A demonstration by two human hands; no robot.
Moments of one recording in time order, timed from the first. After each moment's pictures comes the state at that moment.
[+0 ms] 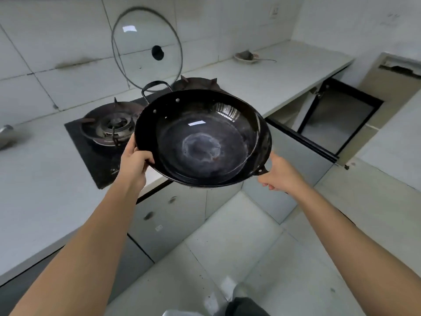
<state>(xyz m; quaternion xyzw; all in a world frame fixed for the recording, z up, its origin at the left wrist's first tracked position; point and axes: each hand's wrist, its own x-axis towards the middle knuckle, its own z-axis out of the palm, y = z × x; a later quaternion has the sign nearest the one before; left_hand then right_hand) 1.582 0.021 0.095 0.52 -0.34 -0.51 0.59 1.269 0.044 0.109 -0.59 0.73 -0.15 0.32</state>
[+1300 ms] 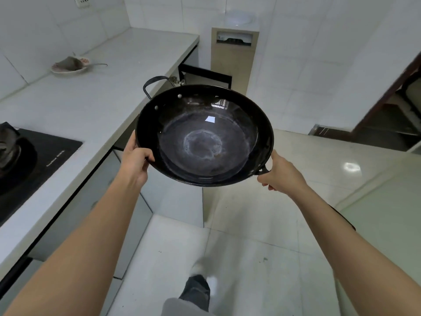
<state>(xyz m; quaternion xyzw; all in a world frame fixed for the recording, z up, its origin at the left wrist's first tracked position) 1.099 -0.157 0.081 0.40 -0.48 -0.67 0.40 0.868 0.054 0.102 -0.33 0.88 -0.22 0.25</state>
